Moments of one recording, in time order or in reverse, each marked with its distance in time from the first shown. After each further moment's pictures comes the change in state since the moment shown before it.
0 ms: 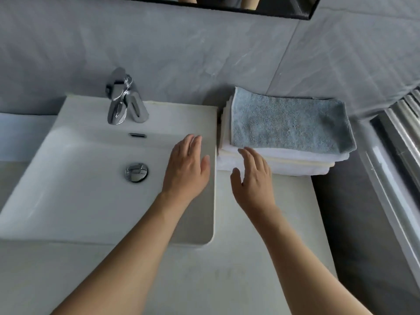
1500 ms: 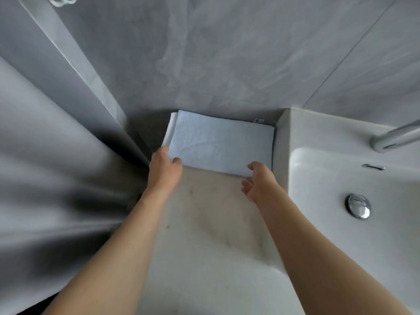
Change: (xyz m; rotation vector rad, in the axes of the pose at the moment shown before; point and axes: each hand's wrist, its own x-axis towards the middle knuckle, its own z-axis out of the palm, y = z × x) left_hand -0.048 -0.641 -0.250 -0.319 -0.070 -0.839; right_hand 0.083 -0.504 0.395 0.878 -0.358 1.336
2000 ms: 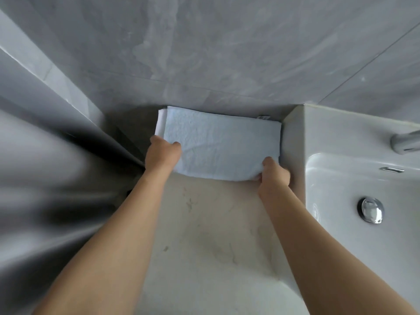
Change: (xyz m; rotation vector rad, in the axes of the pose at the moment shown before) left_hand 0.102 0.021 0.030 -0.044 -0.124 -0.253; right_hand 0.063 -0.021 0.021 0.198 0.396 -0.115
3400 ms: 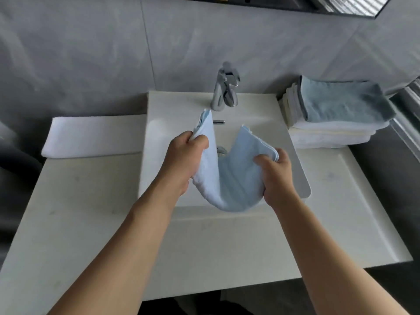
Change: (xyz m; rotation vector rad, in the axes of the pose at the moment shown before) left_hand -0.461 0.091 0.189 -0.457 -0.383 0.436; right_hand 0.033 -0.041 -0.454 0.124 -0.270 -0.564
